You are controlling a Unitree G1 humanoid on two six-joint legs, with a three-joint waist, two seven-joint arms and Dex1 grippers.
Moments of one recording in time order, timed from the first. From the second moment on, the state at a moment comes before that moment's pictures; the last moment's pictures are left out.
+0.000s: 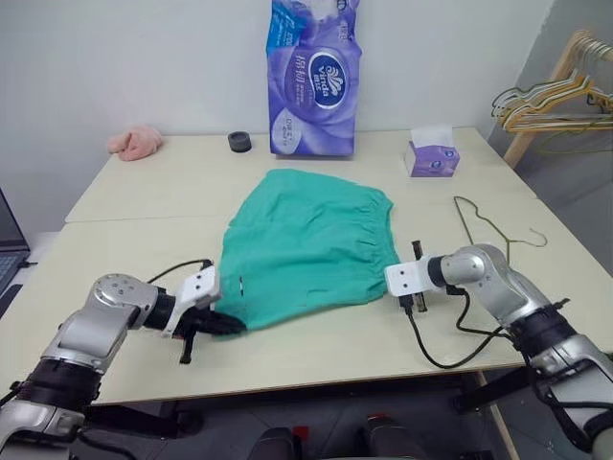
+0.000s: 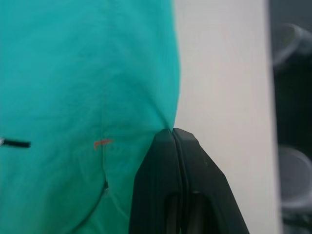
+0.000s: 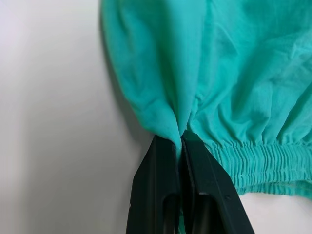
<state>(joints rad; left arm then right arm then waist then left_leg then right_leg) -0.21 0.96 -0.17 0.02 -0.27 0.33 -1.49 -0.55 -0.71 0.44 0.18 -0.33 -0.10 1.08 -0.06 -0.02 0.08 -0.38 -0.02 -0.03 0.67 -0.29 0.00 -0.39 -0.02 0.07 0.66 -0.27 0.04</state>
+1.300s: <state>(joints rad) -0.17 1.01 -0.15 -0.35 -0.60 0.66 -1.47 -0.22 -1.07 0.14 -0.58 0.27 0.47 1.39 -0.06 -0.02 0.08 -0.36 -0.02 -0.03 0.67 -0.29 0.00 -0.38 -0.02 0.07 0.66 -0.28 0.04</state>
